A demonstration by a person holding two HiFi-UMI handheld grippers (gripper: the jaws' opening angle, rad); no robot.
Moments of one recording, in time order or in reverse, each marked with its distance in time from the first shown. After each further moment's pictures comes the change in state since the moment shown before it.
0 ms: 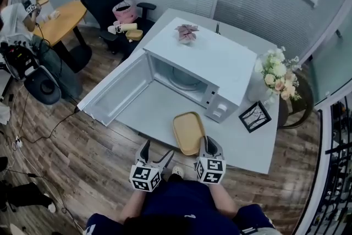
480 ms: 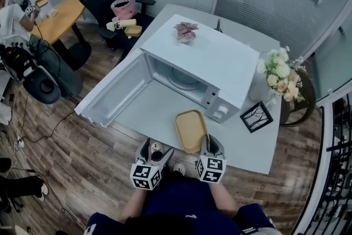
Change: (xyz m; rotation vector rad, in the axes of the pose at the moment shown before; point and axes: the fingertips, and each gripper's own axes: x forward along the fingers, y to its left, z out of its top) left arm 0.016 0.010 -0.003 -0.020 0.035 0.019; right arm 0.013 -0.013 -0.001 -0.002 0.026 -0.052
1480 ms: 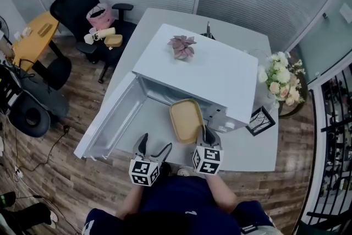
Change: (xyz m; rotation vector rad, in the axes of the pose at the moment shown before) left arm 0.083 0.072 0.052 0.097 0.042 -0.166; right arm 0.092 0.023 0.067 0.078 -0.030 -0.143
